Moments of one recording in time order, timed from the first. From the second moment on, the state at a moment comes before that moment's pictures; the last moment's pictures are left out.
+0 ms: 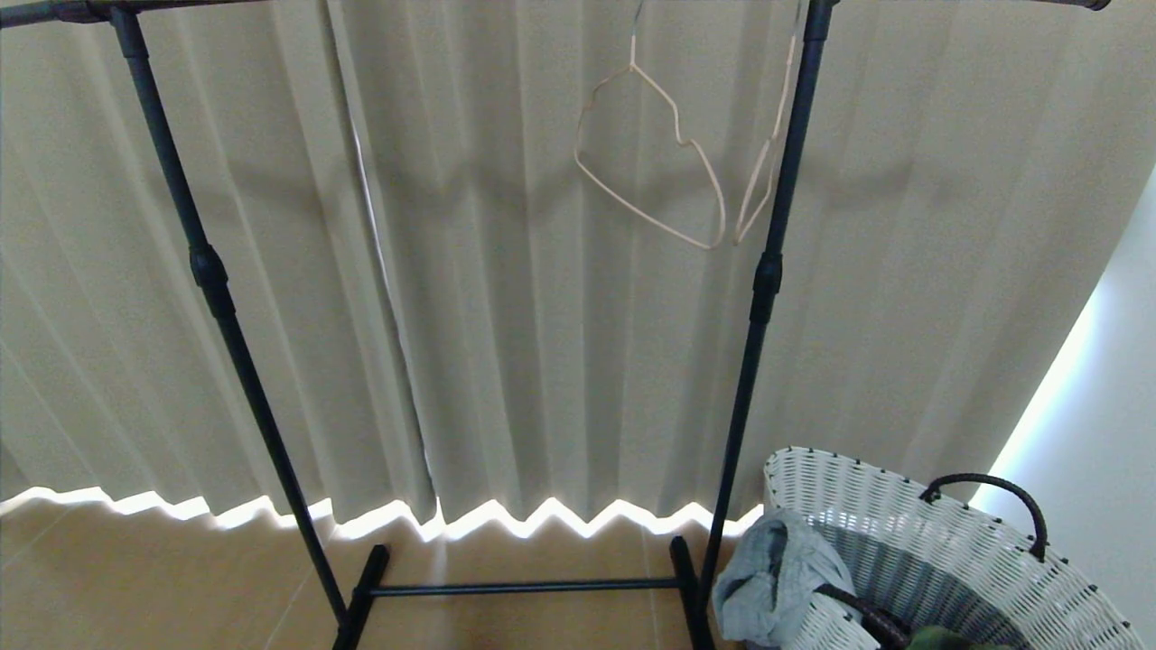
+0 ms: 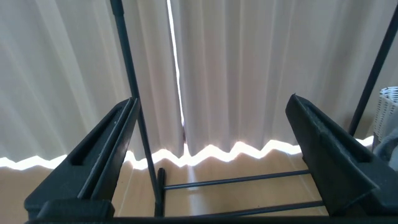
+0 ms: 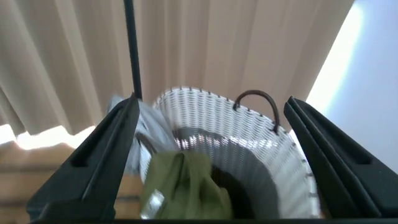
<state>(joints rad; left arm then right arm) 0.00 0.01 0.00 -0.09 -0.05 0.07 0.00 0.01 -0.12 0.14 -0.07 -0.06</state>
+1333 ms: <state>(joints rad) 0.00 0.01 0.00 -0.09 -0.04 0.07 0.03 1.47 -0.24 -0.11 -0.25 -0.42</state>
